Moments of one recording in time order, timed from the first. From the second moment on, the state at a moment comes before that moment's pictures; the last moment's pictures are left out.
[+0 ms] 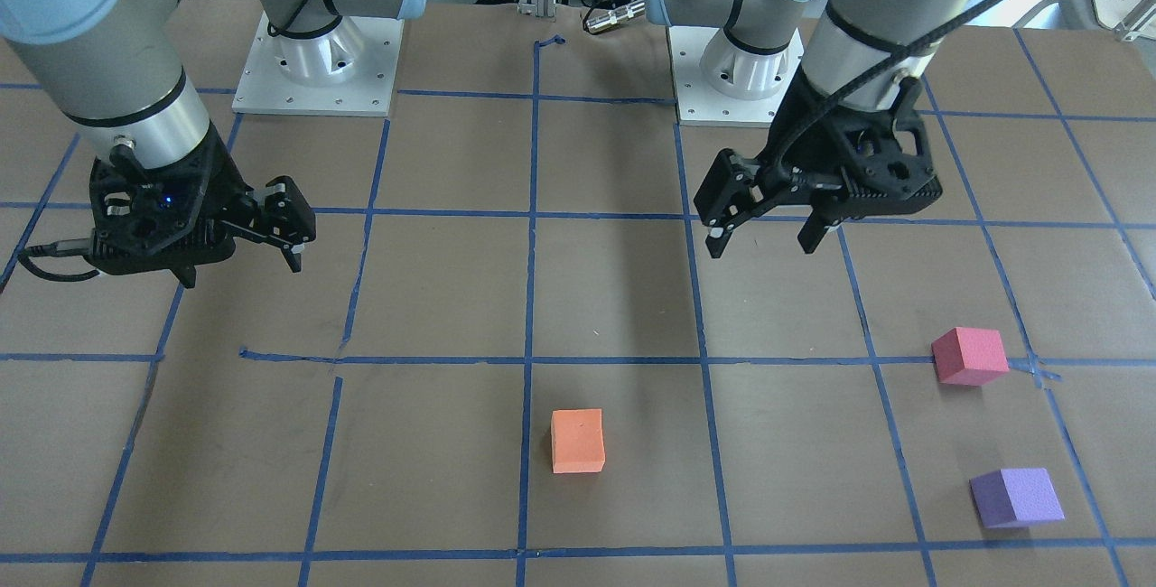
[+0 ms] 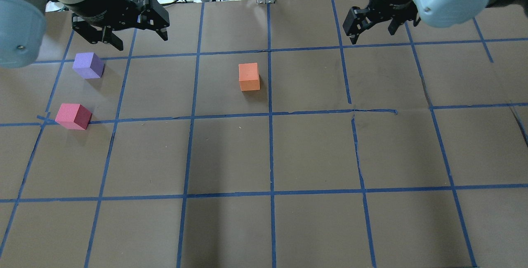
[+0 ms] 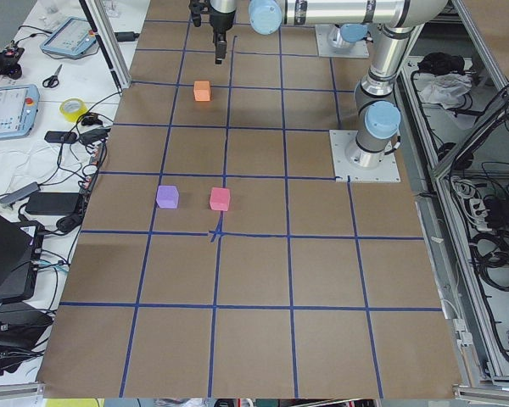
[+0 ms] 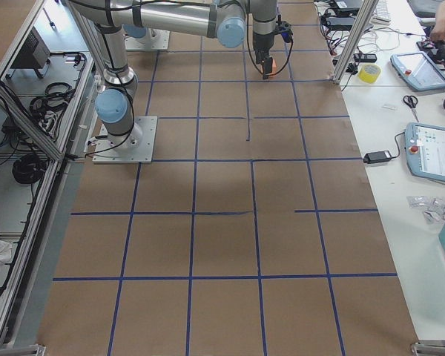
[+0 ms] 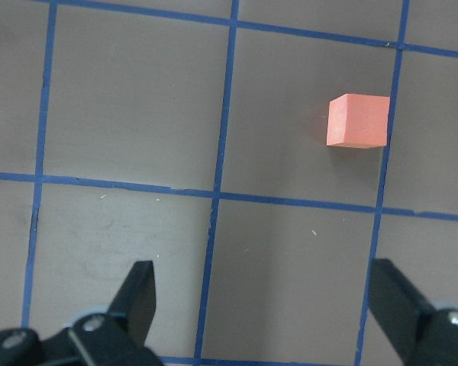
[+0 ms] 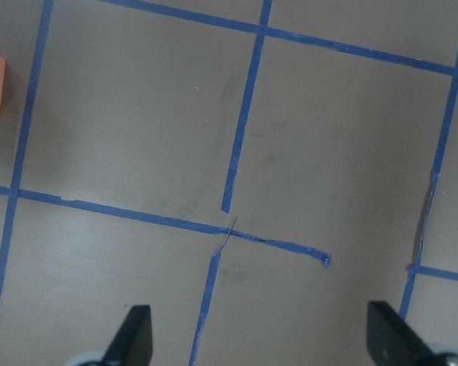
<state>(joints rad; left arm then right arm) -1.62 -1.69 -1.55 -1.28 1.48 -0.20 1.53 -1.45 1.59 -1.81 -1.57 -0.24</state>
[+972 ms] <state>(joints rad) -1.80 -2.15 -1.46 -0.93 1.48 -0.24 1.53 -1.50 1.61 -1.76 -1.57 -0.23</state>
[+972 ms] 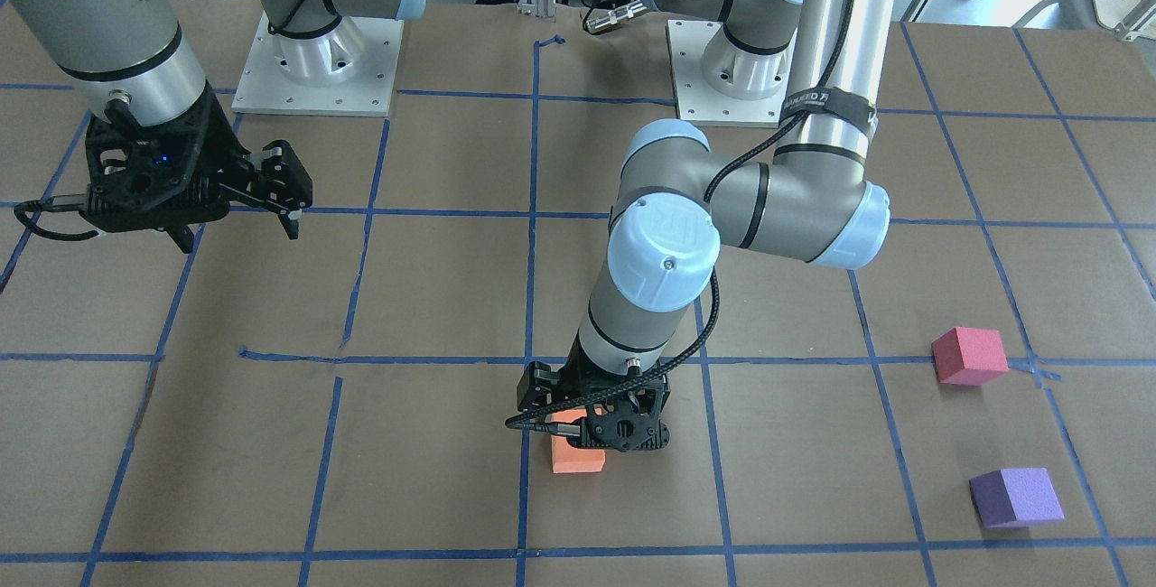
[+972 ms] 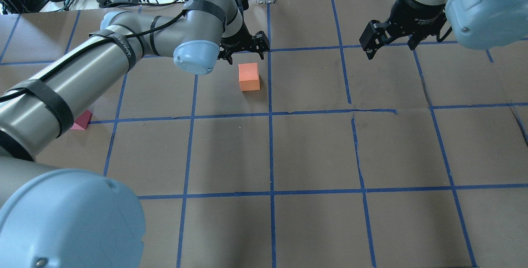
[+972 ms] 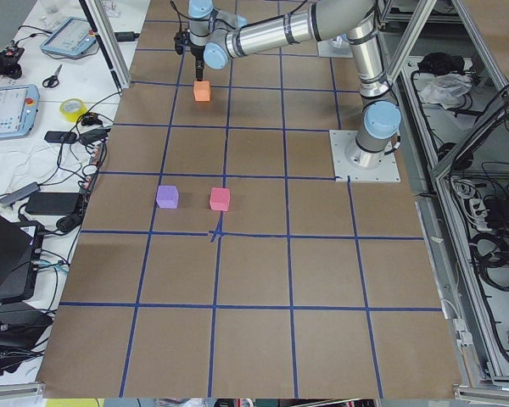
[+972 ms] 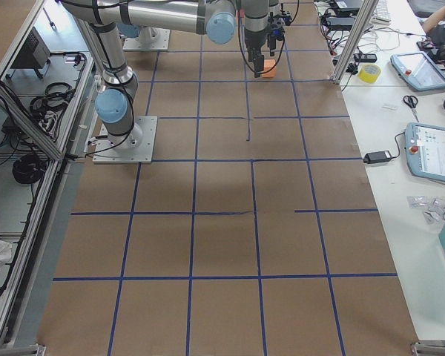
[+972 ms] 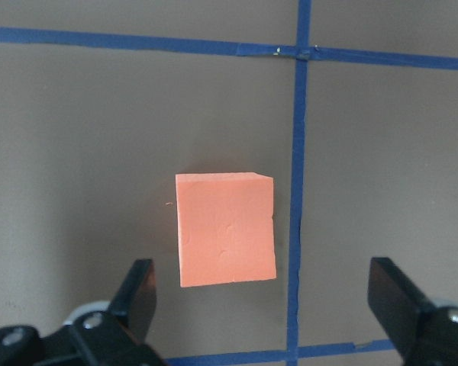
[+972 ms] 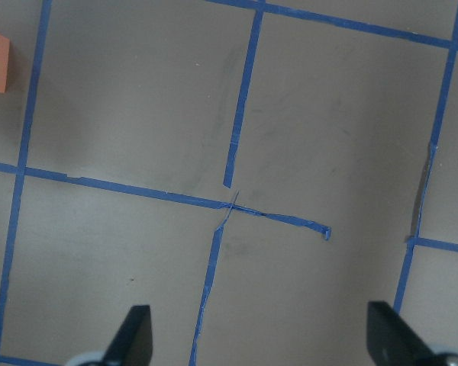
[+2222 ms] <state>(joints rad) -1.74 -2.24 -1.46 -0.83 1.56 -0.20 1.54 -1.54 1.61 -1.73 -1.56 -0.24</state>
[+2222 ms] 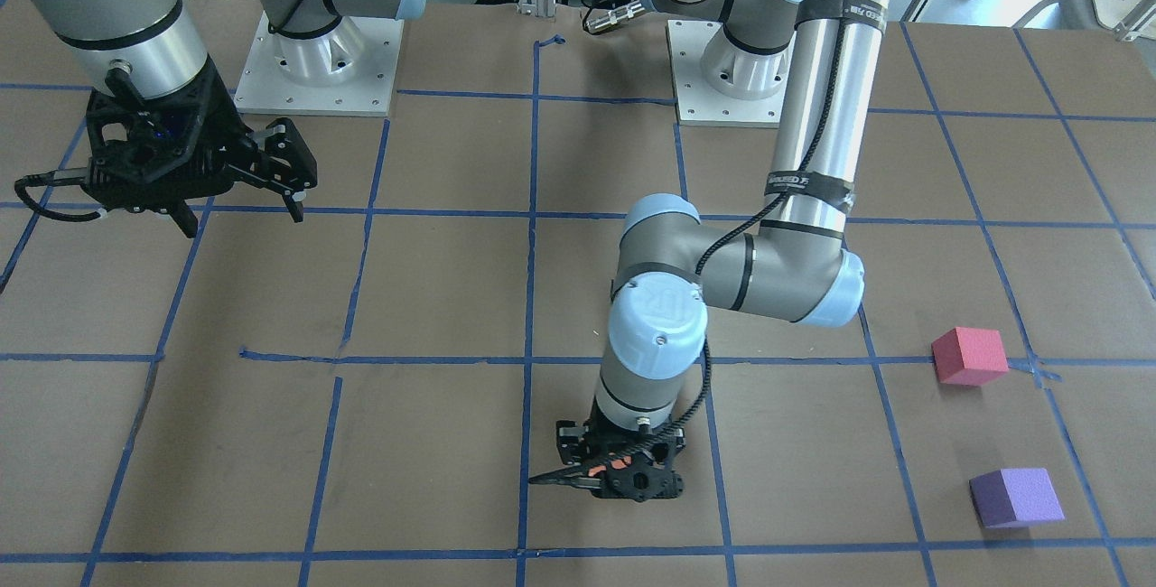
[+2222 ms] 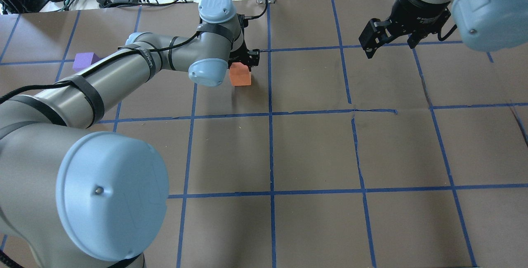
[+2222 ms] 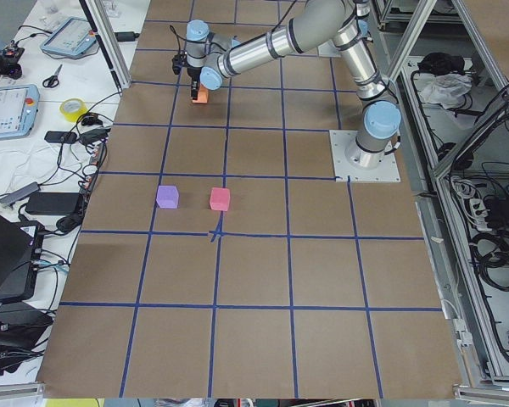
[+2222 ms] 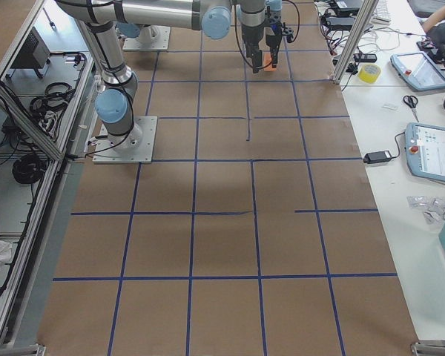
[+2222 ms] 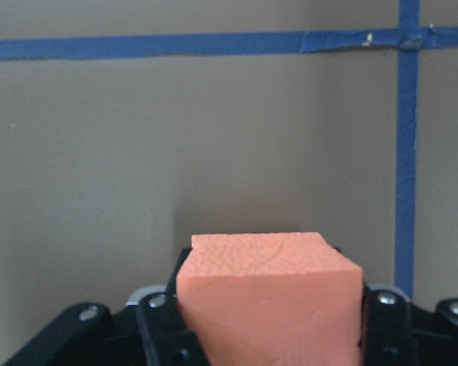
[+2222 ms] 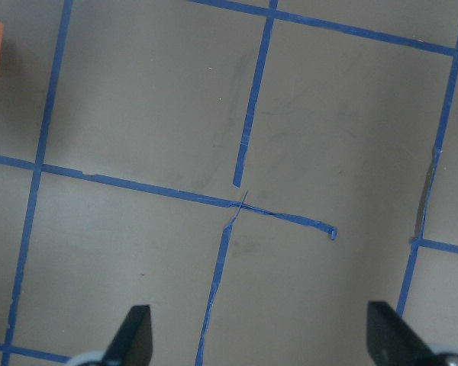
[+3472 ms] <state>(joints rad) -1.11 -2.13 -1.44 -1.01 1.54 0.36 1.54 -1.57 1.62 -1.62 -1.57 -0.23</state>
